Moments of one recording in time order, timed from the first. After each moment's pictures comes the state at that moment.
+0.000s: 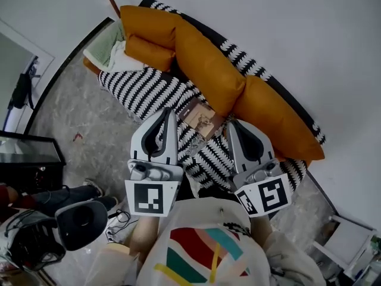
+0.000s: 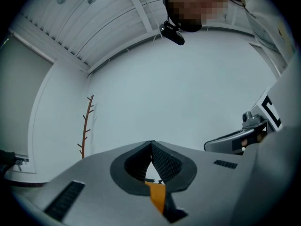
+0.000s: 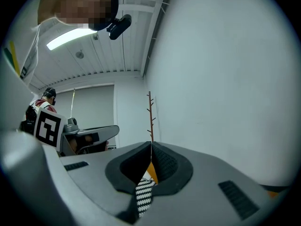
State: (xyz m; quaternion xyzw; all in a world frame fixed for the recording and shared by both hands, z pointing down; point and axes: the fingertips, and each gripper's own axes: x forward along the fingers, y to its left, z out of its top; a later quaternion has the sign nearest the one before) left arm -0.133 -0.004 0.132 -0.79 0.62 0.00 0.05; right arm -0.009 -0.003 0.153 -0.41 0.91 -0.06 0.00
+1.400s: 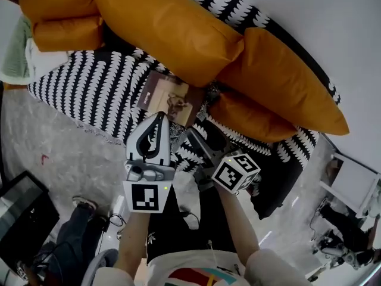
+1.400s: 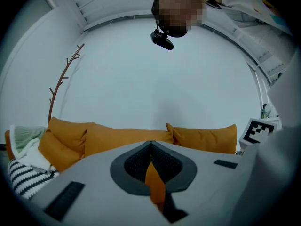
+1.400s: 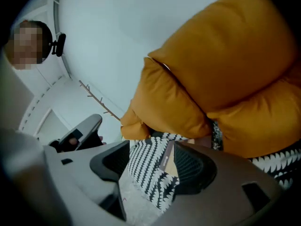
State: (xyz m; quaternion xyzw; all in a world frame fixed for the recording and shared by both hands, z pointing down) left arm -0.090 -0.108 0.455 -0.88 0.48 -0.02 -0.06; right arm -0.002 -0.058 0.561 -0.51 0.71 -0.48 0.05
